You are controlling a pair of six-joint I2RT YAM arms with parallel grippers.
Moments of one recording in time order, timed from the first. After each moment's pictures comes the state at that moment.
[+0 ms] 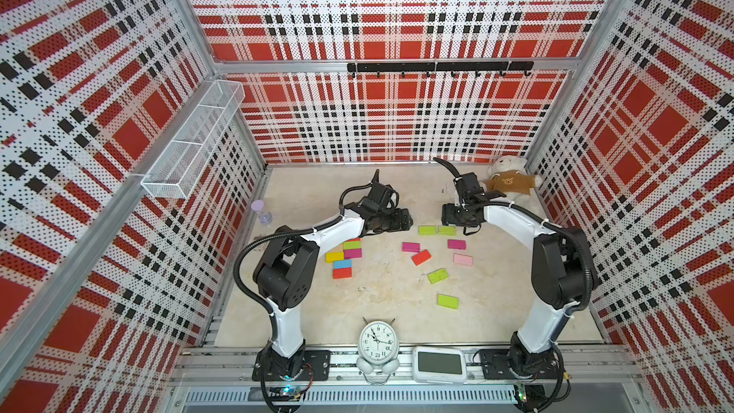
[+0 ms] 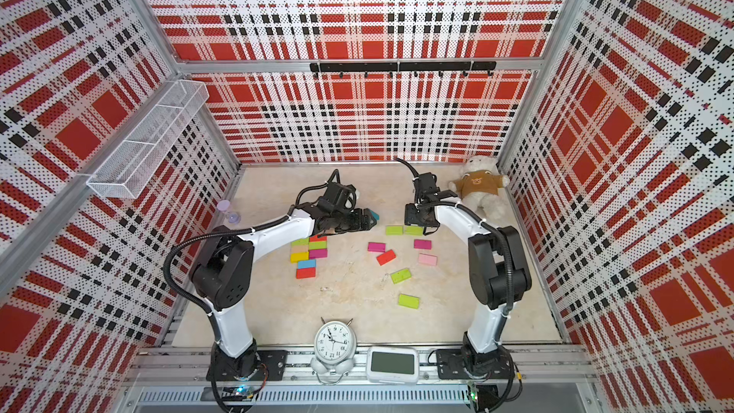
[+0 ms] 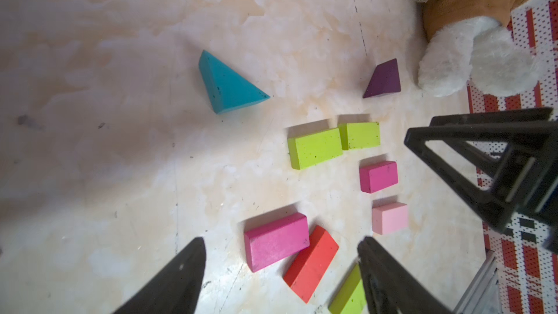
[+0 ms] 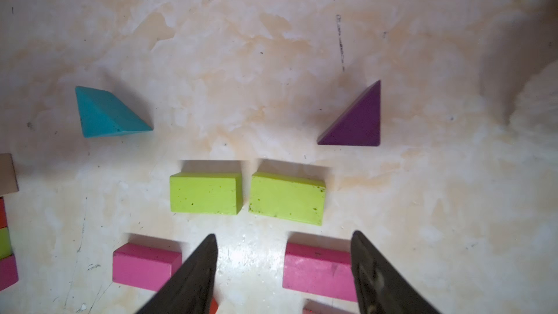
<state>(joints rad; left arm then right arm) -0.59 1.90 1.35 -0.31 0.25 -0.58 0.27 1.80 1.31 -0.62 0.01 0.33</state>
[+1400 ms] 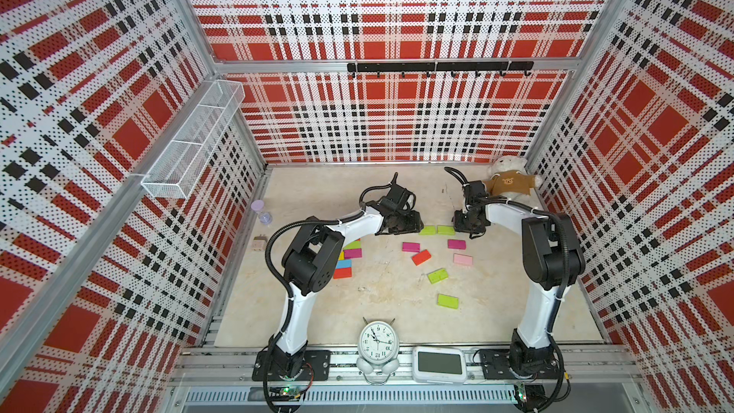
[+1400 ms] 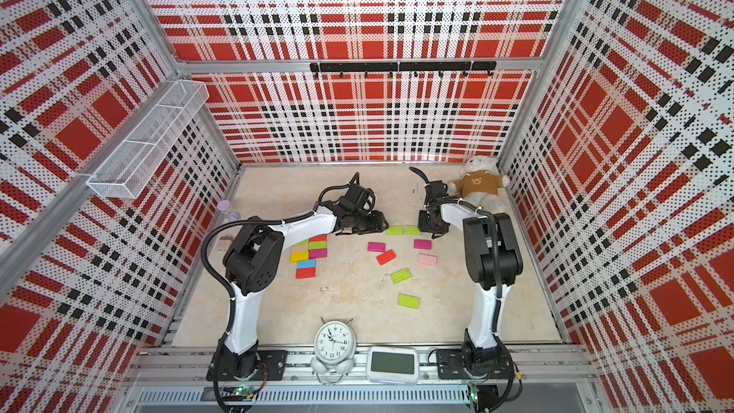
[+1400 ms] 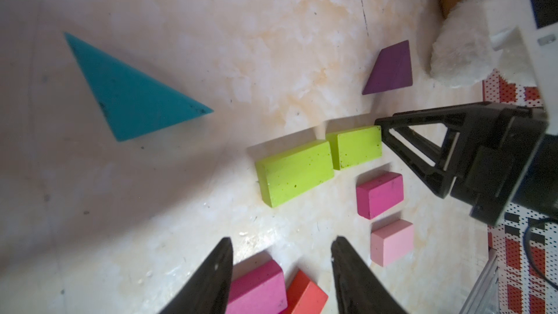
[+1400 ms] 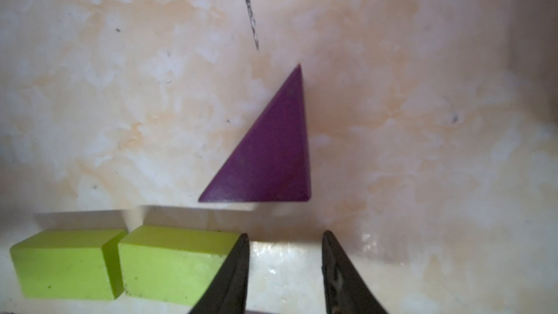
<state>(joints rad) -0.65 2.11 1.53 -0.33 0.28 -0.60 0.20 1.97 1.30 -0.54 -0.02 0.30</state>
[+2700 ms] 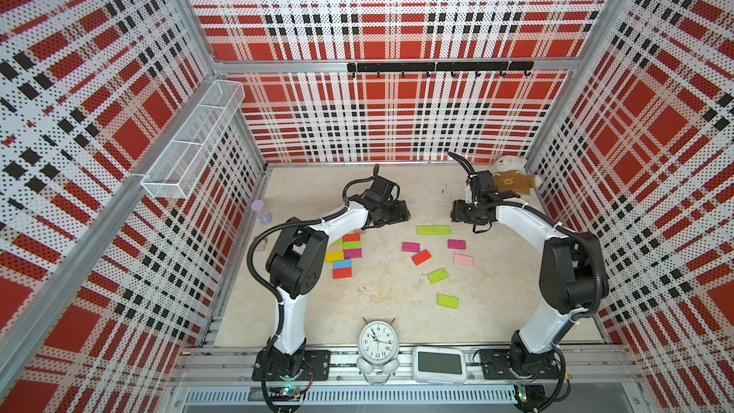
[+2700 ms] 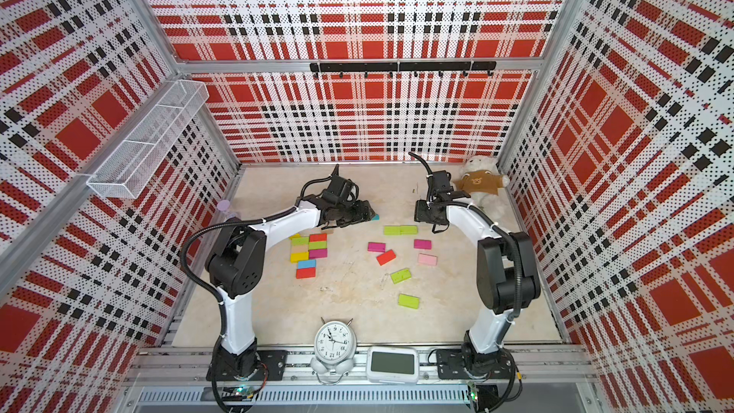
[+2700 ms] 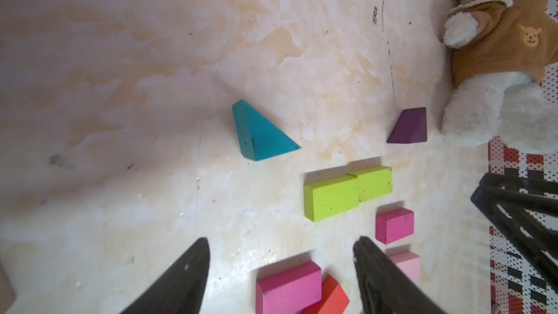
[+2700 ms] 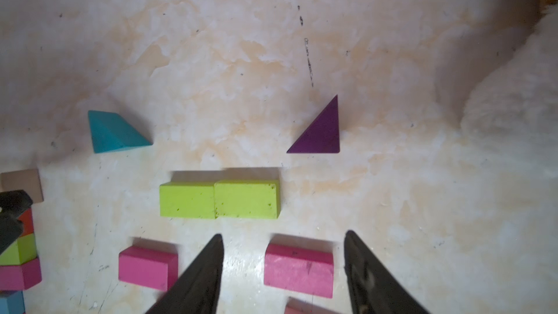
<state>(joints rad) -0.55 1.96 1.43 -0.36 0.20 -0.64 0.26 1.72 1.28 -0.60 -0.03 0.31</state>
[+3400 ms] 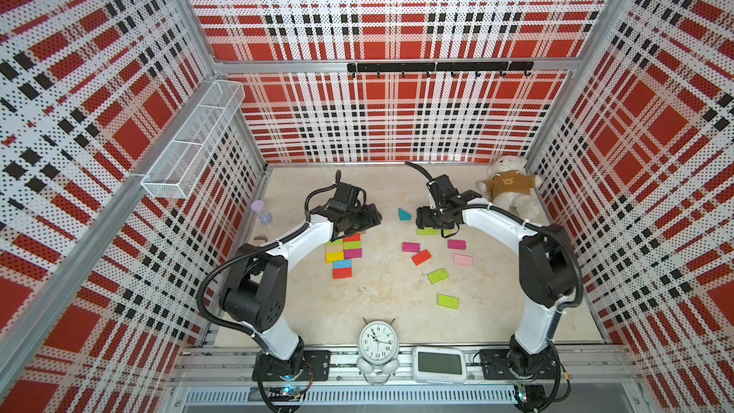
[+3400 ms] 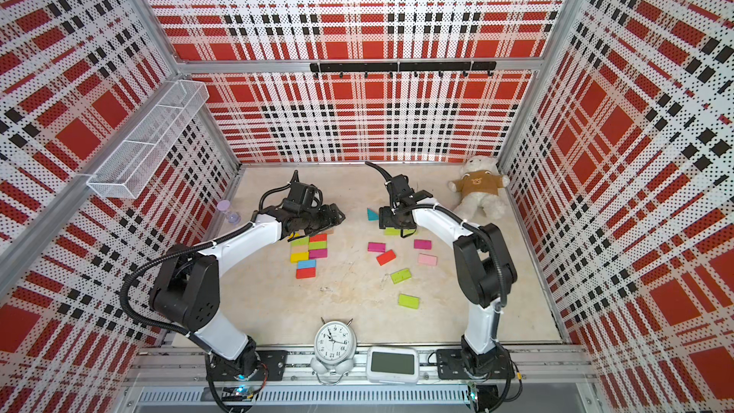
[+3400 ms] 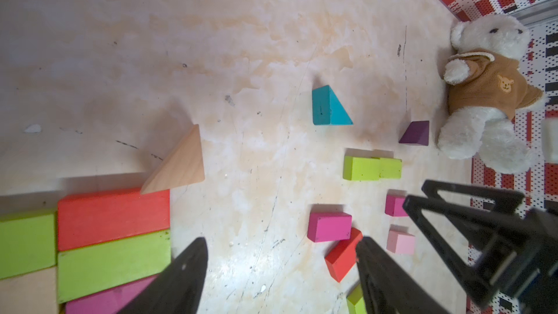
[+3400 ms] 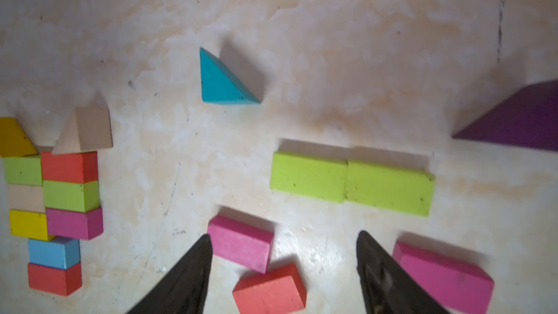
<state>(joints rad) -0.38 1.65 1.14 -0.34 0.22 -0.68 0.49 1.93 1.50 -0.64 -0.01 0.40</state>
